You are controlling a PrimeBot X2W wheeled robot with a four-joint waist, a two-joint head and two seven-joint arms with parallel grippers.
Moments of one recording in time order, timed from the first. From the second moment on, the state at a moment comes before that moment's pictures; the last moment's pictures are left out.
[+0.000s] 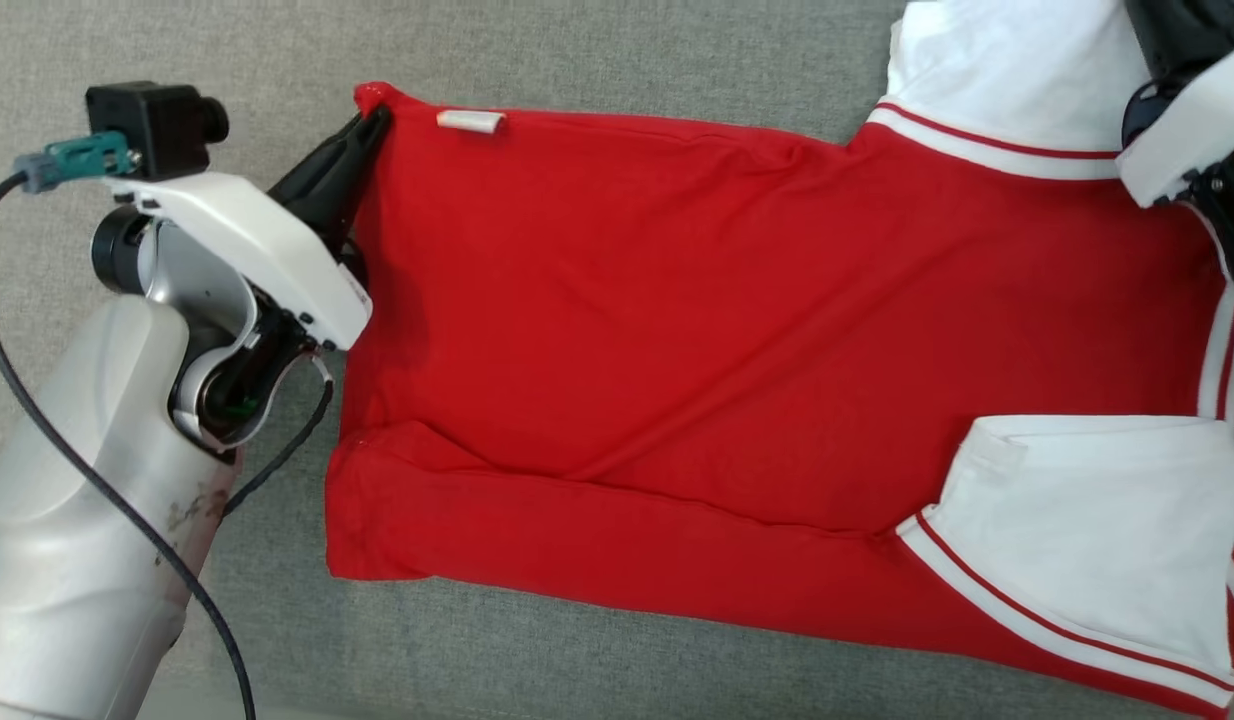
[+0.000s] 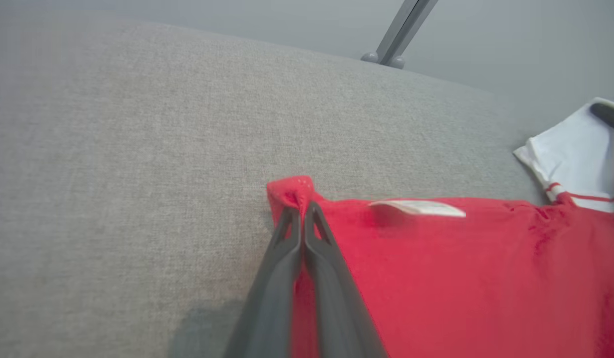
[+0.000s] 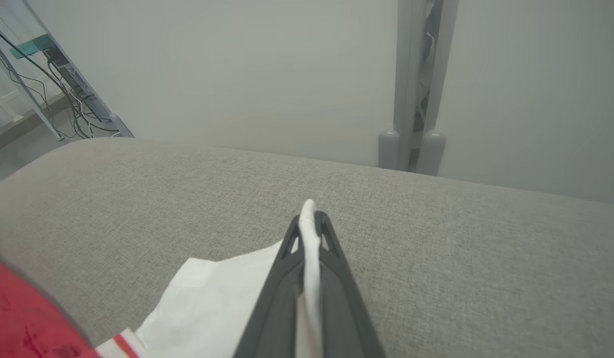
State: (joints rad) left arm -0.79 0.33 -0.47 0.42 -0.89 -0.13 0.15; right arm -1.02 -0.50 0.56 0.50 0.77 0.13 0.02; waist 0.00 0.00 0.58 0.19
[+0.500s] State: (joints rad) left arm -0.49 0.46 -0.40 0.17 -0.95 -0.07 0.10; right arm -0.55 -0.60 0.49 0.08 0.90 0.13 -0.13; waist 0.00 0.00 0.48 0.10
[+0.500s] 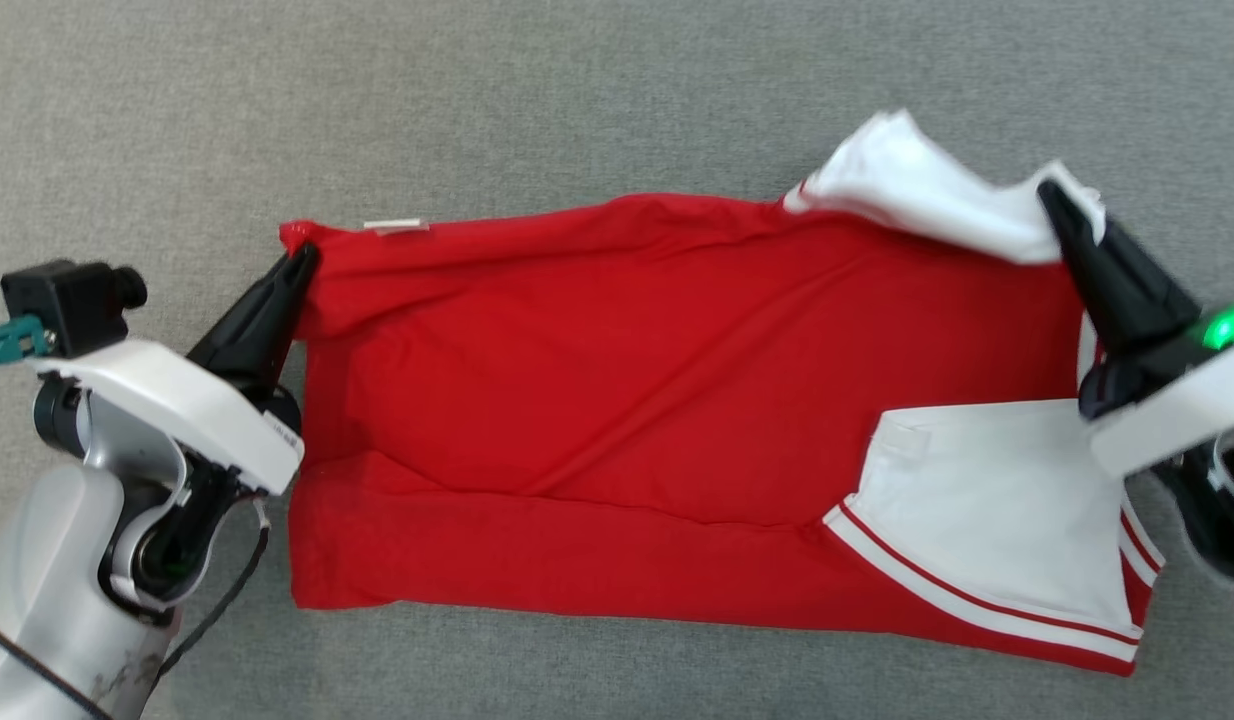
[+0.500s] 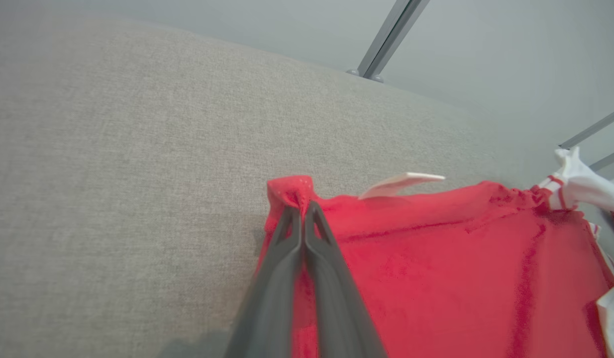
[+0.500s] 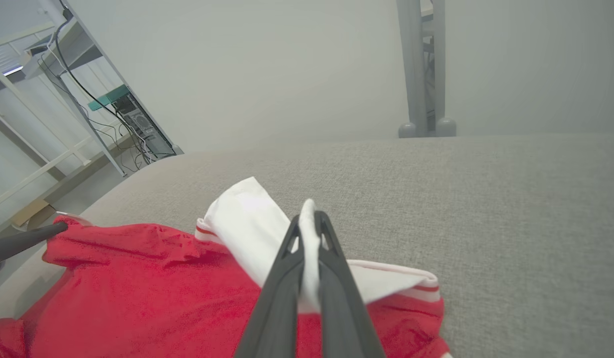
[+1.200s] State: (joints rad) left arm -0.13 0.55 -0.28 -0.10 -1.06 0.06 0.07; right arm -0.04 -0.49 0.33 -0.18 0.93 0.13 -0.11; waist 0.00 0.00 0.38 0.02
